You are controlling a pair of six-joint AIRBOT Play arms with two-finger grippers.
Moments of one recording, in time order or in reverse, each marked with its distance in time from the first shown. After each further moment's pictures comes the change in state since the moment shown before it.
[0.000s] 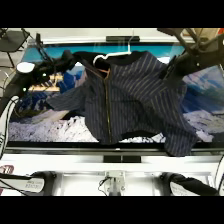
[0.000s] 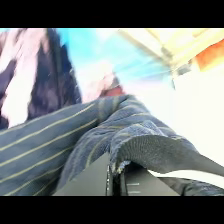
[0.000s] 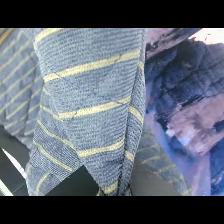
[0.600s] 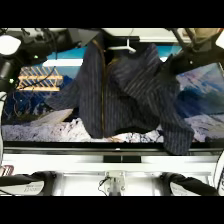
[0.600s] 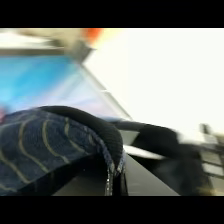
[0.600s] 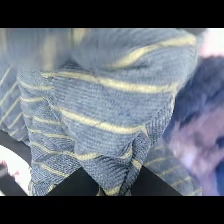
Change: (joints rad) left arm -0.224 0.093 0.342 0.002 -0.240 0.120; right arm 0.039 -0.014 -0.008 0.031 -0.100 0.158
